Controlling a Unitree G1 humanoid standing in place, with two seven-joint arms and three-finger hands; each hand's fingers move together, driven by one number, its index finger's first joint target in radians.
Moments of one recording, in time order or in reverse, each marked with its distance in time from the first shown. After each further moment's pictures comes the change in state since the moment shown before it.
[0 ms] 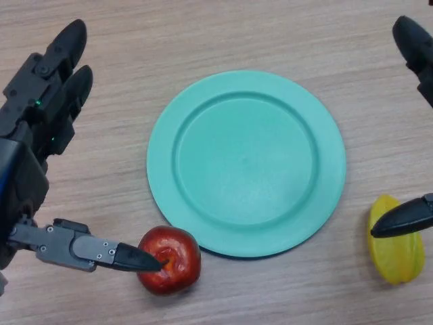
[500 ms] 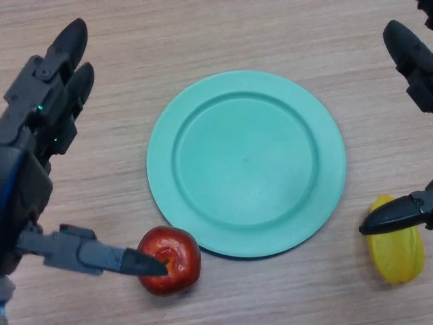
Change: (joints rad) left arm 0.077 -0.059 -0.048 0.053 0.078 -0.239 -0.018; right arm -0.007 0.030 0.029 0.019 -0.007 0.000 -0.002
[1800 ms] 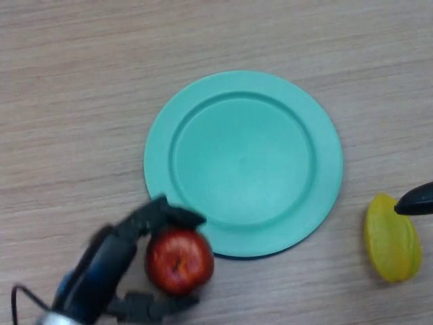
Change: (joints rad) left arm 0.129 0.020 -0.311 0.424 0.468 -0.324 0.076; right arm 0.022 -0.050 -0.115 0.023 0.062 -0.010 -0.043
